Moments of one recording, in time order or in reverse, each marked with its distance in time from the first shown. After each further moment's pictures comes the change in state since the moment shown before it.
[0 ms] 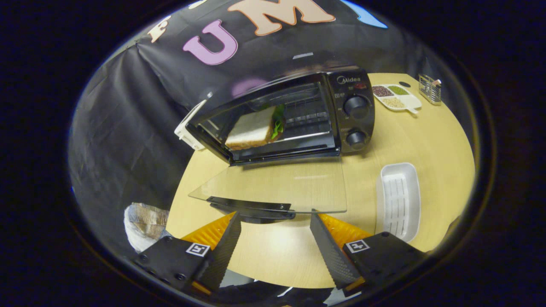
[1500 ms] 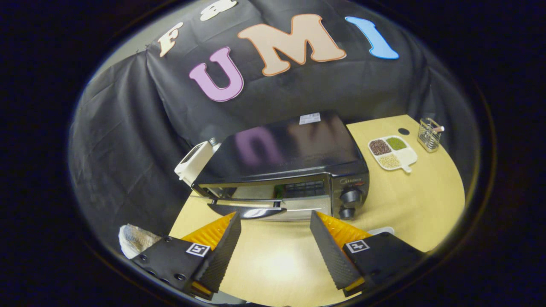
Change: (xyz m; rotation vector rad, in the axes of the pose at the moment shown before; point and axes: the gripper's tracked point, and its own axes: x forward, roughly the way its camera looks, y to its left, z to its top) arm -0.019 0.013 0.122 -0.065 -0.264 -0.036
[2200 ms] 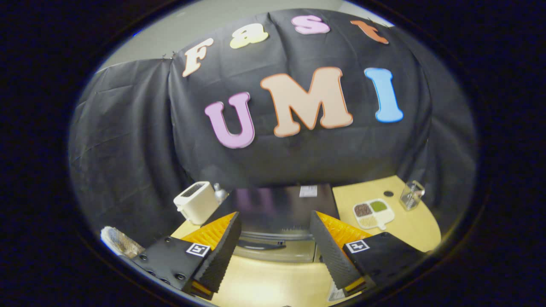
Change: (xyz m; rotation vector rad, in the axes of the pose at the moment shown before) arm -0.074 0.034 0.142 -0.175 -0.406 -0.050
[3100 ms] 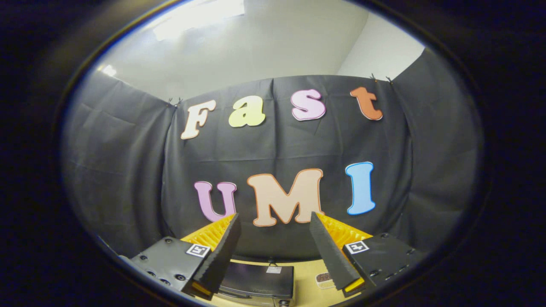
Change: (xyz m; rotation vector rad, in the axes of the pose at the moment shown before) arm -0.070 -0.042 0.193 -0.072 -0.436 -0.088
